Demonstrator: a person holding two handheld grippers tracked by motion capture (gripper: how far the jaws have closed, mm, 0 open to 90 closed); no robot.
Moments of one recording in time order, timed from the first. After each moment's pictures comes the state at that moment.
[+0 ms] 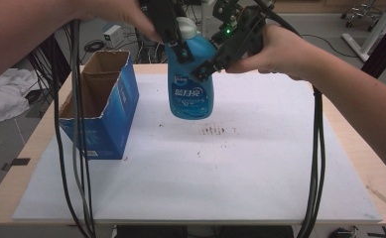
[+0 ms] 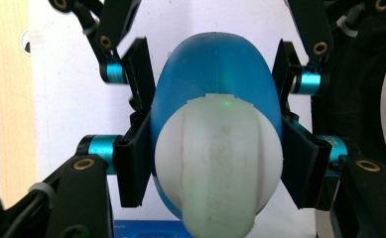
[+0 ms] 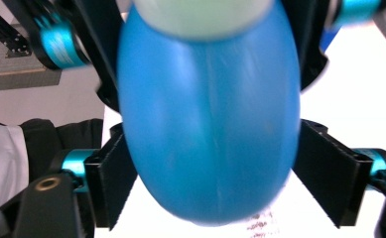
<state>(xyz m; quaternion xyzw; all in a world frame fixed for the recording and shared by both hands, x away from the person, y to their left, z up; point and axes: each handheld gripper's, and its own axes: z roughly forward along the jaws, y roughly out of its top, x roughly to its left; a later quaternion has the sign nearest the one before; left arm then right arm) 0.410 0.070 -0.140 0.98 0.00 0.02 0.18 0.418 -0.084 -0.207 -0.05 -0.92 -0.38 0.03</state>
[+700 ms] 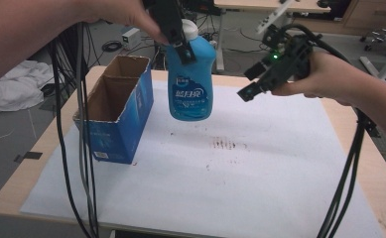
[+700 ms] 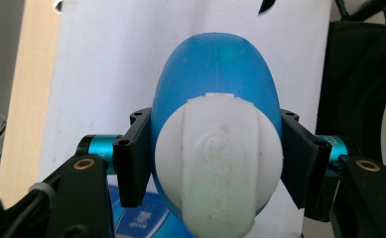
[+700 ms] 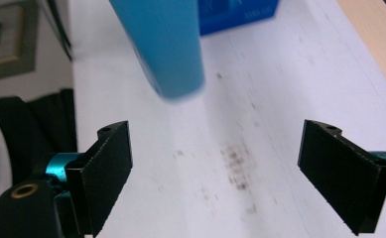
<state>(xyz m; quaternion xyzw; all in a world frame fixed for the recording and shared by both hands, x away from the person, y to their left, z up) 0.416 0.117 -0.126 0.98 0.10 0.04 0.19 0.440 -0.124 -0.219 -0.12 -0.94 -0.32 0.02</state>
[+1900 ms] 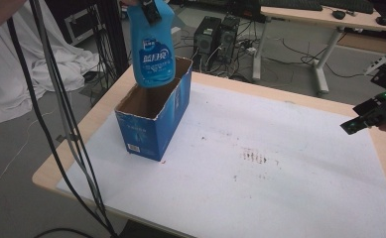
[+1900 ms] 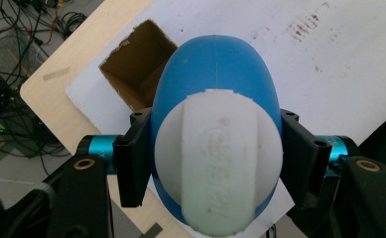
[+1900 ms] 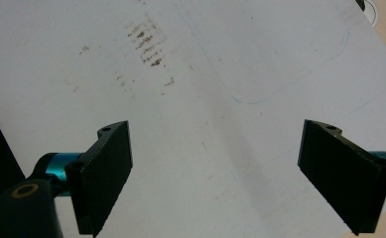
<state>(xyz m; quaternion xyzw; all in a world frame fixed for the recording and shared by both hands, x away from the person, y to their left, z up) 0.406 0.263 -0.088 0.89 0.40 0.11 0.16 0.478 -0.226 -0.244 -0.24 -0.95 -0.19 -0.02</state>
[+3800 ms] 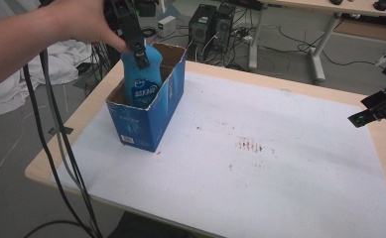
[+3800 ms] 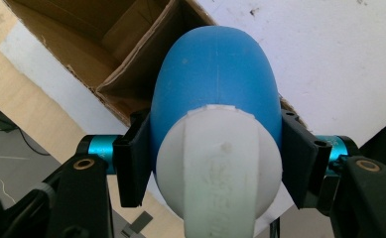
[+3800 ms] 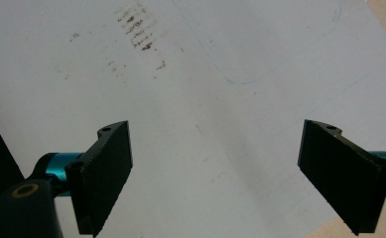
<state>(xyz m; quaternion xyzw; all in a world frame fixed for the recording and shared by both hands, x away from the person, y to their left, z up) 0.416 0.258 -0.197 0.91 0.39 0.06 0.09 0.474 -0.251 -0.249 -0.26 -0.95 -0.19 -0.02</state>
